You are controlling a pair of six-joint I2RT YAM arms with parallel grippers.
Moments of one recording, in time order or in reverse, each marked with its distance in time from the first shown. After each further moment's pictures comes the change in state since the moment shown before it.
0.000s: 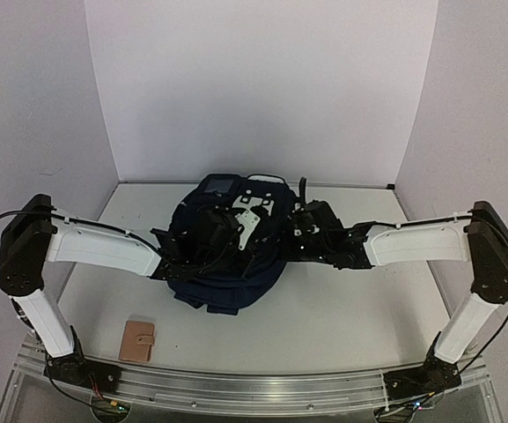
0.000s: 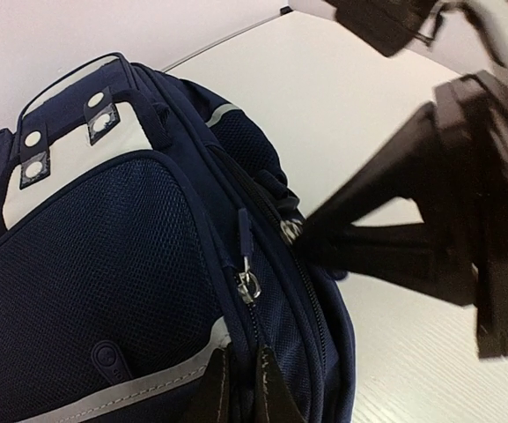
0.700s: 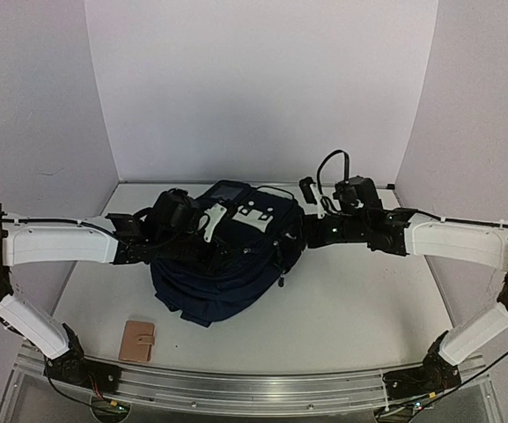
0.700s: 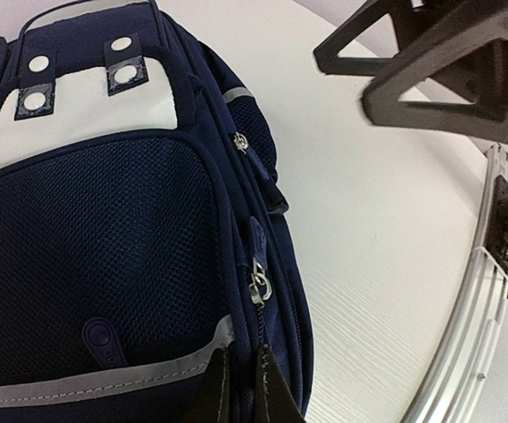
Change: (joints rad) left arm 0.118 -0.238 -0.096 -0.227 0.378 -0.148; right arm -0.143 -0.185 -0.049 -0.033 -0.425 -0.243
